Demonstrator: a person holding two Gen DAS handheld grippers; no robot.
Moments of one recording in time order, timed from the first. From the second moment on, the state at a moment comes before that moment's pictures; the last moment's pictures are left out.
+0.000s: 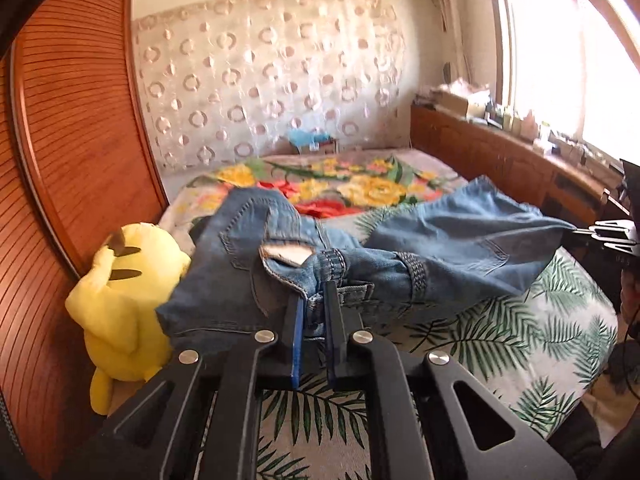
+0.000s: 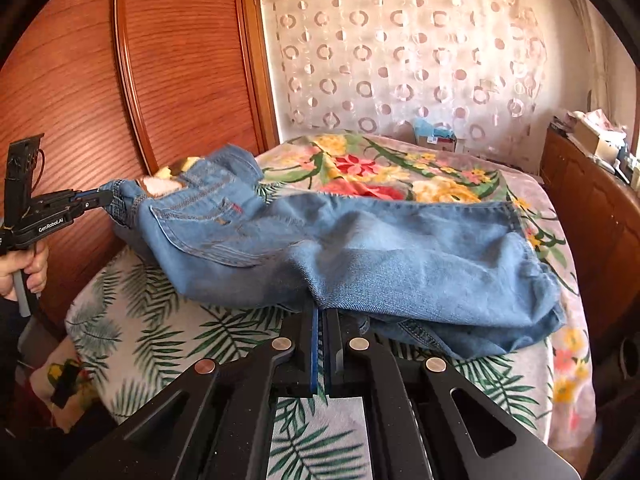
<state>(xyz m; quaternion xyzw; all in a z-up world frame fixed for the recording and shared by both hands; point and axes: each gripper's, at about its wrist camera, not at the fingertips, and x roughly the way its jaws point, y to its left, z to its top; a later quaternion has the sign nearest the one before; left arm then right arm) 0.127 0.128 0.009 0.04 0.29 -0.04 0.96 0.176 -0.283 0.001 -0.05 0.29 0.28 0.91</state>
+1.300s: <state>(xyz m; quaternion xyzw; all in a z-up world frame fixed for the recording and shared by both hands) 0.061 0.071 -0.022 0.02 0.32 -0.11 0.94 0.121 -0.341 -0.041 0.00 0.31 0.23 0.92</state>
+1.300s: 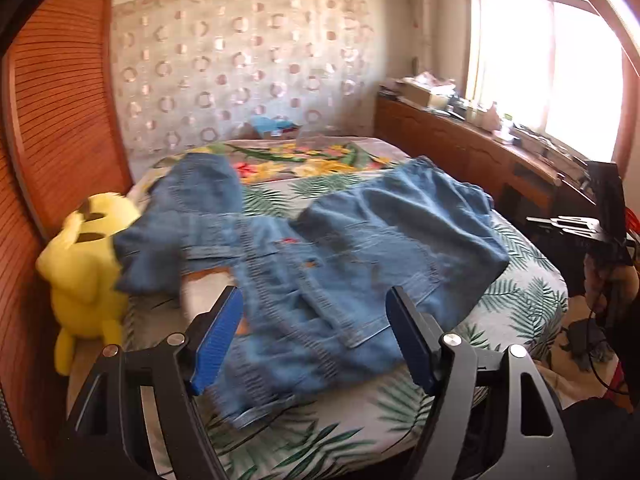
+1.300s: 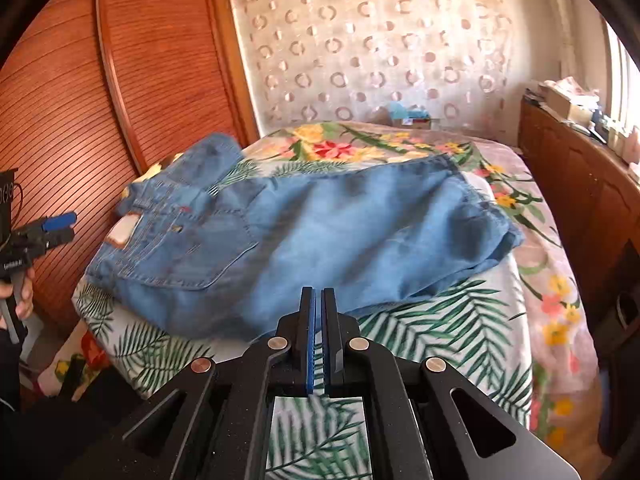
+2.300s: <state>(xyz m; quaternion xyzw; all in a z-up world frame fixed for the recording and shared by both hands) 0.138 0.002 -0.103 0.03 0.38 -0.16 0.91 0.174 -0.379 -0.056 0.01 0.32 0.12 0.94</state>
